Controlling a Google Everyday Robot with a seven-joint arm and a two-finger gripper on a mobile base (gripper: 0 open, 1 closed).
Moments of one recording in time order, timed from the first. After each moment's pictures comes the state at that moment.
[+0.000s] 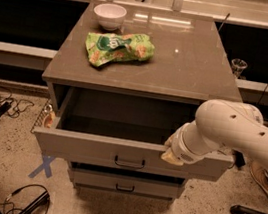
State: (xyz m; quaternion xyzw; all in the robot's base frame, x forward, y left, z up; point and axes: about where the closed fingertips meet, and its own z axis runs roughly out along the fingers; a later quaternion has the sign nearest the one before) arm 0.488 -0.129 0.668 -0.61 0.77 0.04 0.17
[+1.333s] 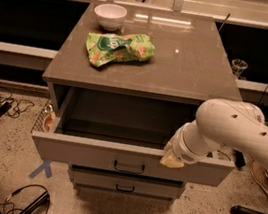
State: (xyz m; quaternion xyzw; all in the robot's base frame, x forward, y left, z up) arm 0.487 -0.128 0.673 -0.62 0.77 0.04 0.17
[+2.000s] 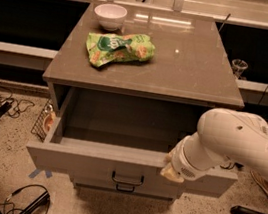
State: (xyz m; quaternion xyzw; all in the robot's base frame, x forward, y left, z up) arm 0.434 -0.128 0.671 -0.59 0.79 0.07 0.13
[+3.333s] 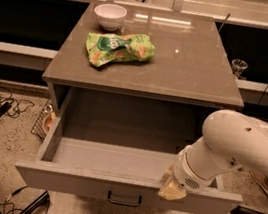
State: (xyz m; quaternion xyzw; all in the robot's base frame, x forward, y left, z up) arm 0.388 -0.120 0.676 -0.61 0.78 0.13 0.09
